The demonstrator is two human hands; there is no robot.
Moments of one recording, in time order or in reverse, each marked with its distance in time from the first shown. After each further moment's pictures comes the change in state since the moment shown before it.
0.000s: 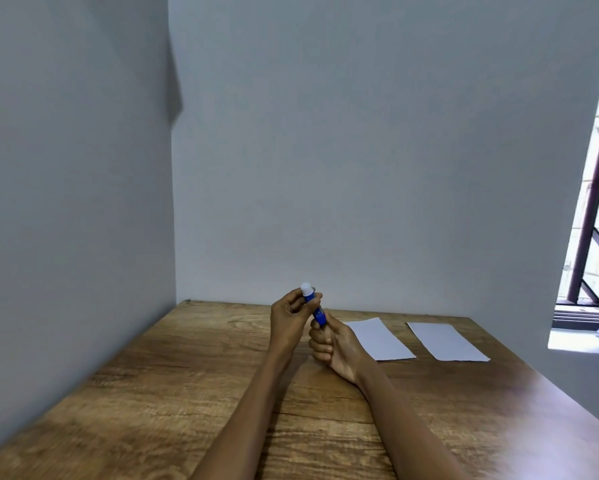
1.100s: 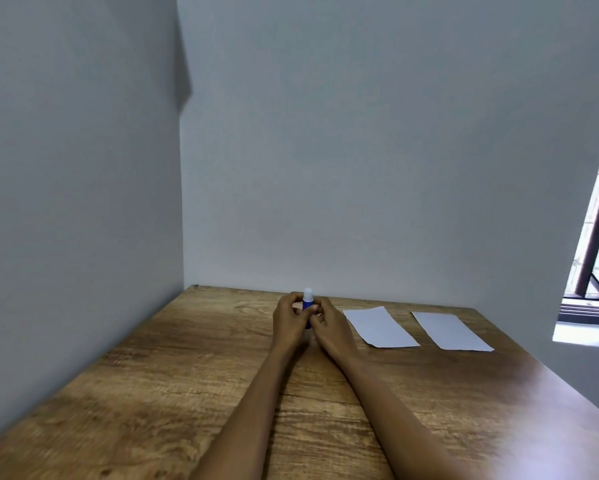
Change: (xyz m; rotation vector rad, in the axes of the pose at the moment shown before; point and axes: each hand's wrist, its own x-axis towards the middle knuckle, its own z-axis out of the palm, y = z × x) left_hand -0.008 -0.022 -0.016 0.544 0.079 -0.037; right_hand 0.012 0.021 0.012 -1.156 0.432 -0.374
